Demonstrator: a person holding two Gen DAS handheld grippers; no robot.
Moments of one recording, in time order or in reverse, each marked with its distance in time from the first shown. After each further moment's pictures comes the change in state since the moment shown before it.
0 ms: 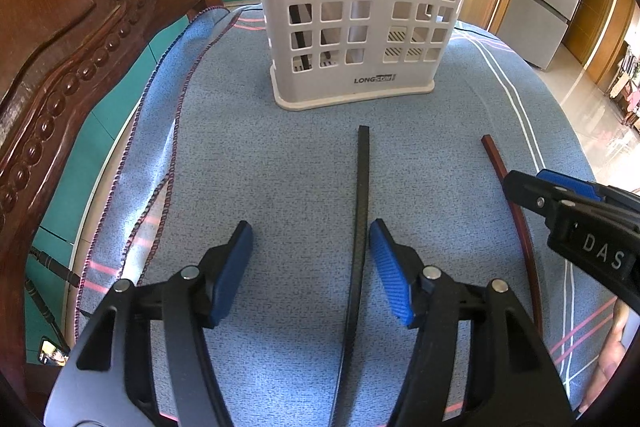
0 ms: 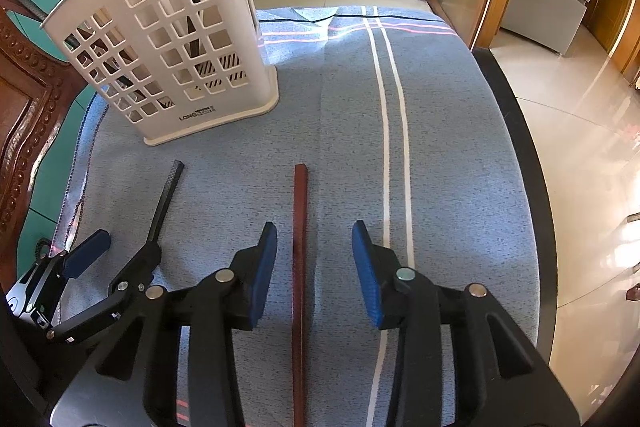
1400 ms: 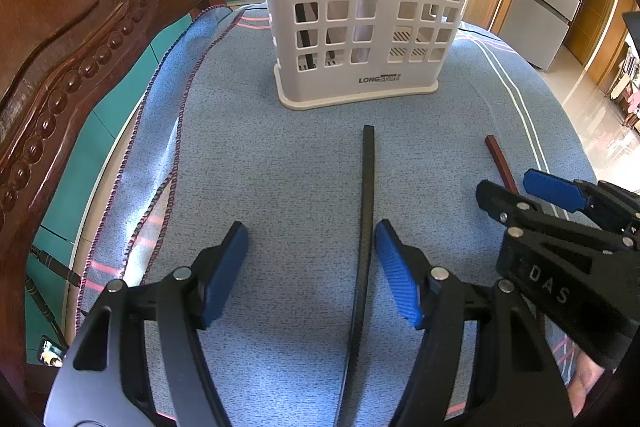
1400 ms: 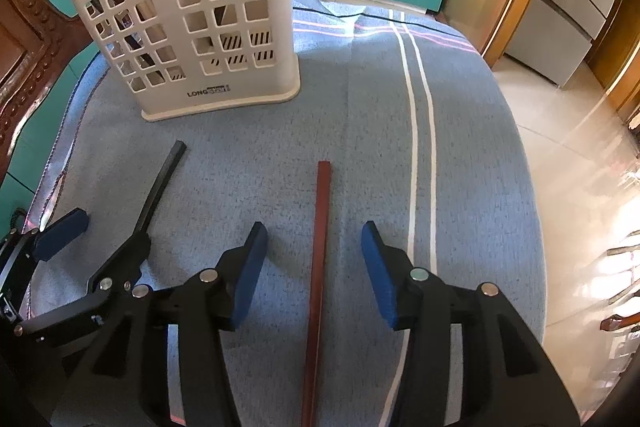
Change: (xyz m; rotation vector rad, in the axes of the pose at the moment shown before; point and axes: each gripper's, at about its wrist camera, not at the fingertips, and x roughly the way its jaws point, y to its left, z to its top) left arm 0.002 0.002 0.001 -0.007 0.002 0.006; right arm 0.022 0.031 -0.003 -0.118 -0.011 -0.076
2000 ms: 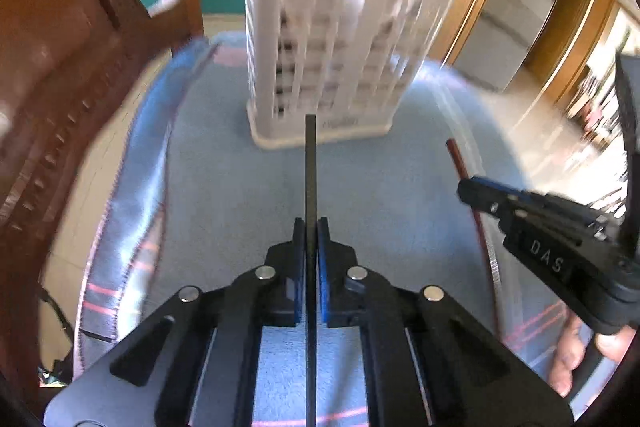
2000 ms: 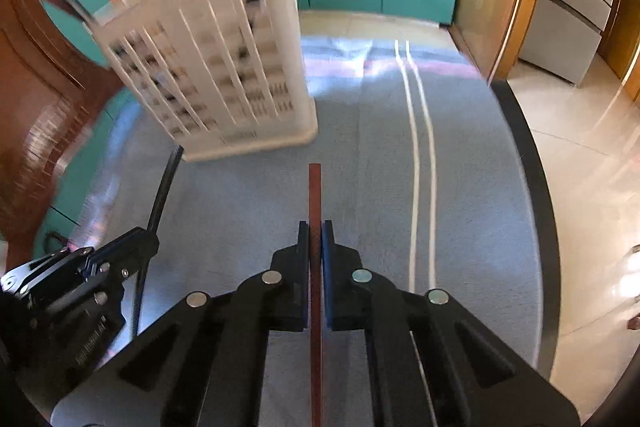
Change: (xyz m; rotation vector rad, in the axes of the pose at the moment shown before) left arm -0.037 0.022 0.021 -0.030 -0.094 -0.219; right arm -0.051 -0.014 0.005 0.056 -0.104 0.144
